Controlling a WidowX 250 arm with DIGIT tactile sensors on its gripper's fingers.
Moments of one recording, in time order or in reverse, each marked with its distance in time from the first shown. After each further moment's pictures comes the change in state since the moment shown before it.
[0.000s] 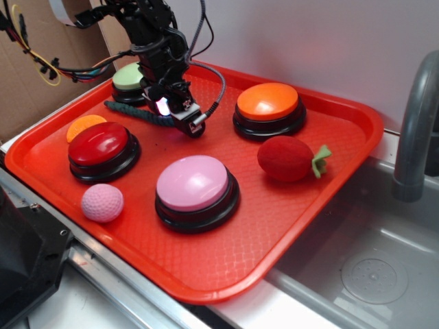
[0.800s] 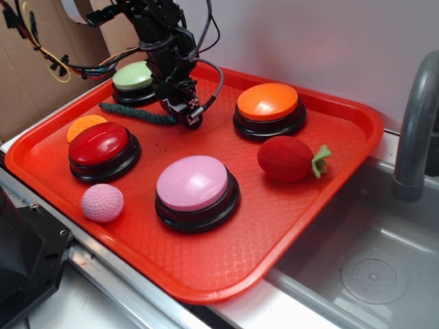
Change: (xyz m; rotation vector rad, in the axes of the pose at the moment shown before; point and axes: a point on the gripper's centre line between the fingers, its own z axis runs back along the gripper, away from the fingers) arm 0.006 -0.001 -0.001 0.029 0.021 -0.028
